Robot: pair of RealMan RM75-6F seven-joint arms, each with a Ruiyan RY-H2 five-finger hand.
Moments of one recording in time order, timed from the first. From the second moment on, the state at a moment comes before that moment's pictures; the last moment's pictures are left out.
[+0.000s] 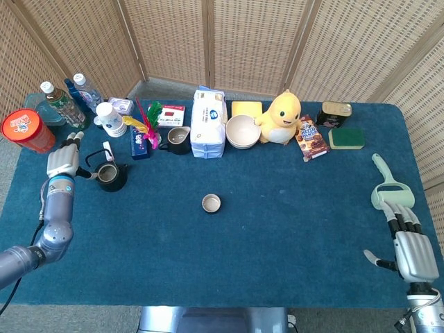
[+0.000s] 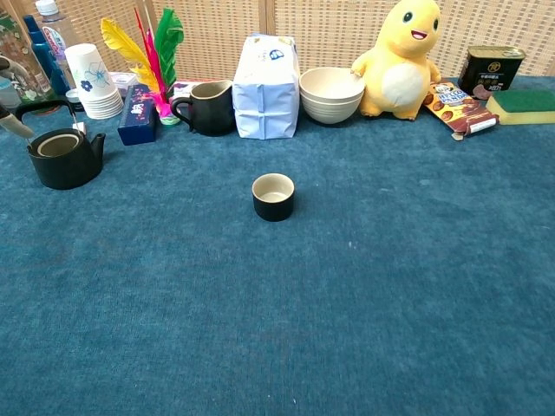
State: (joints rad) left arm -0.73 -1.43 -0.46 -1.24 0.27 0.84 0.71; right arm 0.07 -1.11 0.07 -1.70 -1.44 1.43 0.03
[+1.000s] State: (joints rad) left arm -0.91 -1.54 -0.33 -0.94 0.21 0.65 0.62; right arm 0.09 -1.13 0.10 -1.66 -1.36 1.38 0.04
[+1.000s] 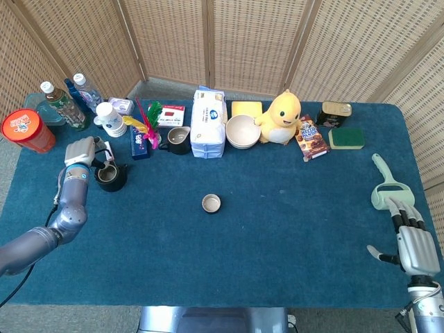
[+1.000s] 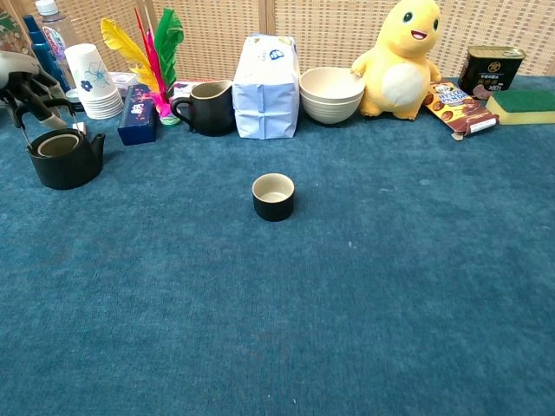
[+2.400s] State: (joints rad) left arm -0.84 -1.25 -0.27 -1.51 0.95 0.73 0.29; right arm 0.09 -1.11 0.10 -1.67 -1.37 1.38 0.07
